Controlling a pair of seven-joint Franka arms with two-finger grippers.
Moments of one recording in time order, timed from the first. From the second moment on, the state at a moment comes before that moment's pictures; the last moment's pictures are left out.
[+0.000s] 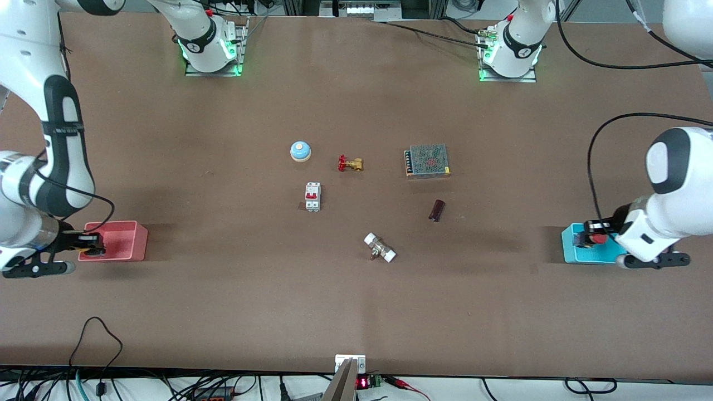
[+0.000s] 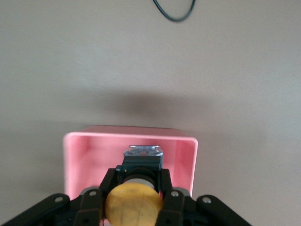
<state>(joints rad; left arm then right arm) 0.27 0.49 -0.29 -1.52 0.16 1.87 -0.15 -0.03 0.63 -0.20 -1.46 0.04 2.11 -0.34</state>
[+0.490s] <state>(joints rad) 0.15 0.55 -0.34 -1.59 0.16 1.89 -0.46 0.14 0.56 -0.18 -1.49 0.08 1.95 -0.31</state>
